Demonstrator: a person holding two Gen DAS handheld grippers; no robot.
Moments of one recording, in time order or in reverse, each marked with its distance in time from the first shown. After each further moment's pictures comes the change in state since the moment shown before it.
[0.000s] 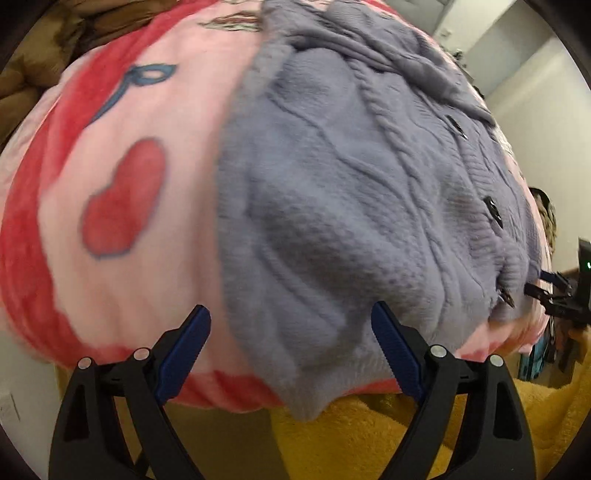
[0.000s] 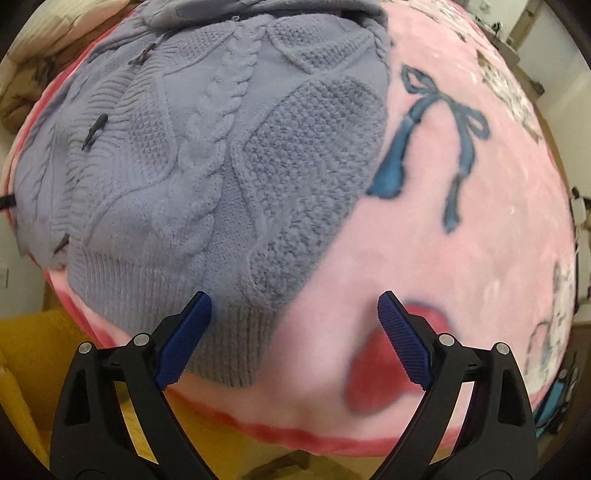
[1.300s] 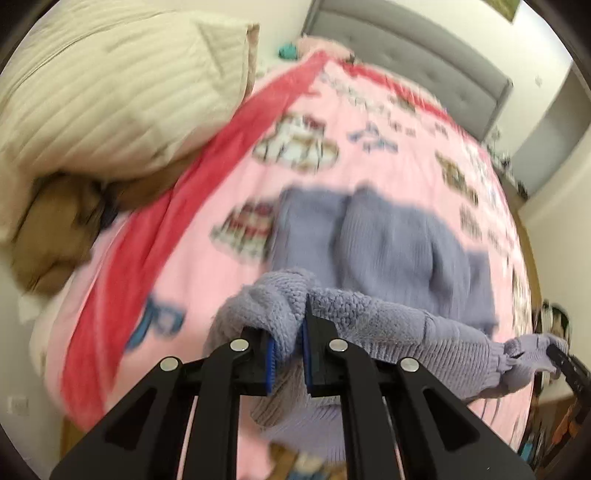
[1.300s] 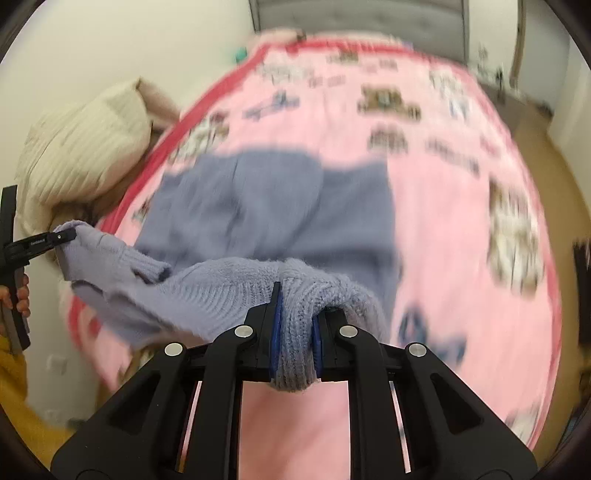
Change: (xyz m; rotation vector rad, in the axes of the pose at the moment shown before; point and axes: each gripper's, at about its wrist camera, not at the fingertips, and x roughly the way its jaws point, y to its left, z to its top) left arm -0.109 -0.044 0.257 -0.250 -0.310 0.161; right arm -0.139 -0.049 0.256 0.048 -0.371 0.164
